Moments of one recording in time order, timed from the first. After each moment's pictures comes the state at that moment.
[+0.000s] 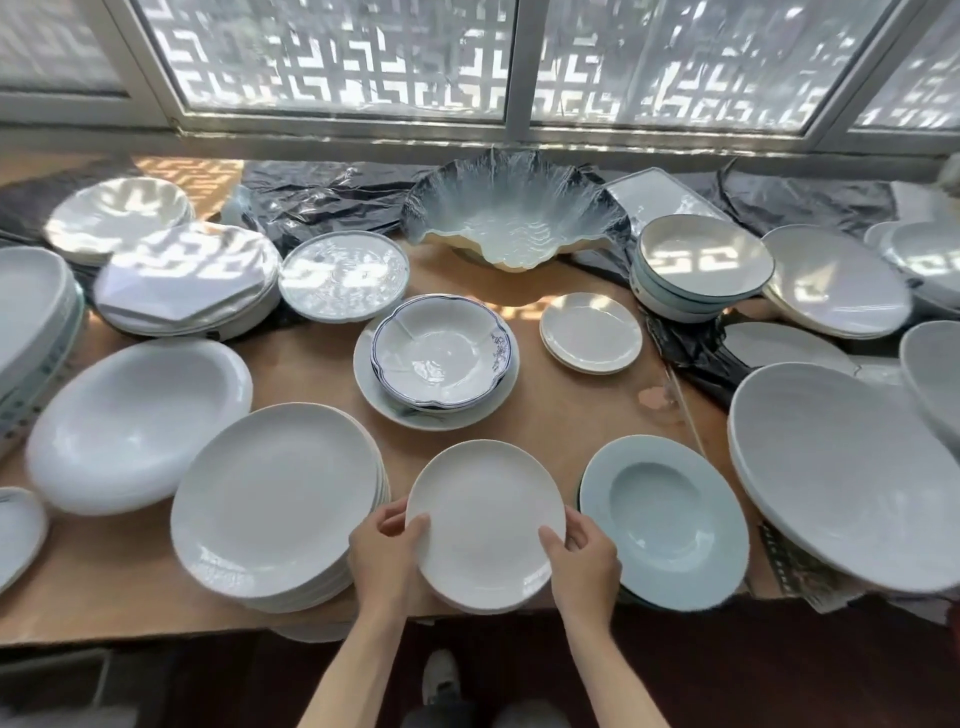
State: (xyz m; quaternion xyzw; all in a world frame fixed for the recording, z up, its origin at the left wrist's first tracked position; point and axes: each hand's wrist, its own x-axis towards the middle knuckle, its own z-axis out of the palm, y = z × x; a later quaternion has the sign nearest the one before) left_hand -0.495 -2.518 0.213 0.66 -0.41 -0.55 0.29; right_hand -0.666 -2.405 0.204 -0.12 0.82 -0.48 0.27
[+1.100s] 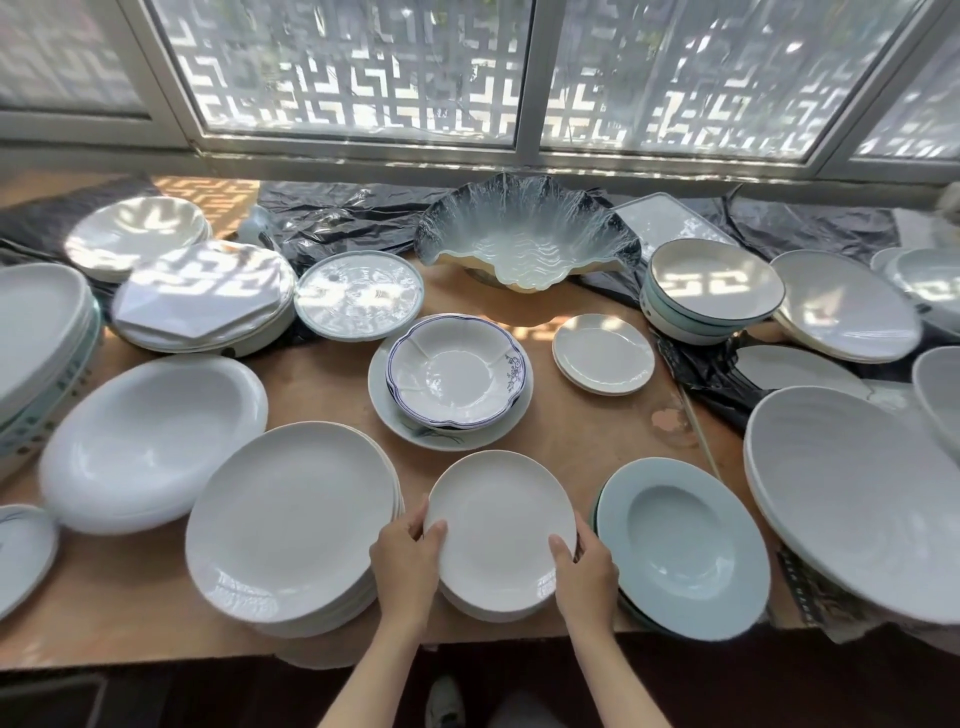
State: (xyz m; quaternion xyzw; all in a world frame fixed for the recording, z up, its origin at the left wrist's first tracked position) left_hand -0.499 -2.540 0.191 0.62 -0.56 -0.48 0.26; right_hand -0.668 -2.430 0.178 -0.19 0.85 -0.42 0.25
